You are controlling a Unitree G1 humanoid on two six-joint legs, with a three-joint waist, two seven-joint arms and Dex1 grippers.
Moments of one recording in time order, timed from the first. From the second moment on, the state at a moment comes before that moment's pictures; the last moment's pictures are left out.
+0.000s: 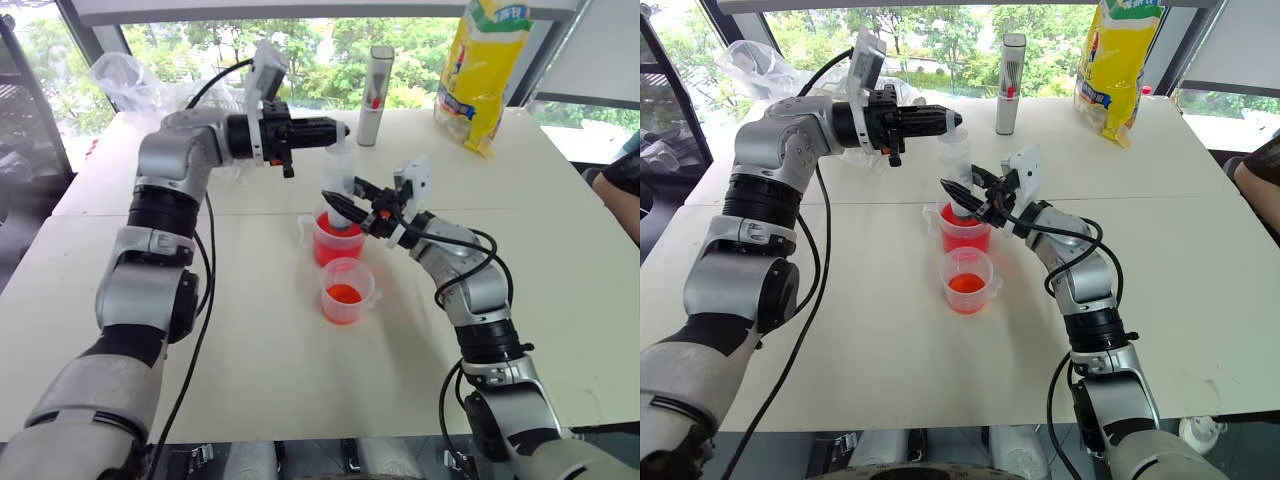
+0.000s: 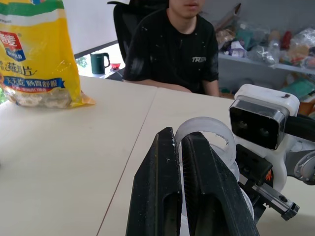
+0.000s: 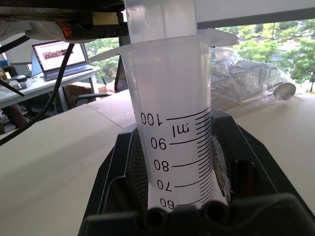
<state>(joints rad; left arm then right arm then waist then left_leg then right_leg) -1.25 0.38 -0.01 0.69 -0.37 0.47 -1.26 -0.59 -0.25 0.06 0.04 0.32 0.27 0.70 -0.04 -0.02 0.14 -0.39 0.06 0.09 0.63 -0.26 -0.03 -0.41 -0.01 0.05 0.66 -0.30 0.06</state>
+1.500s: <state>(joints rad) -0.99 0.69 0.11 0.48 -0.41 0.55 -1.21 -0.66 -0.32 0.06 -0.04 0.33 0.35 0.73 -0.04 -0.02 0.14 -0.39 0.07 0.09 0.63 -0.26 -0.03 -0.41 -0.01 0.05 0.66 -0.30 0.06</state>
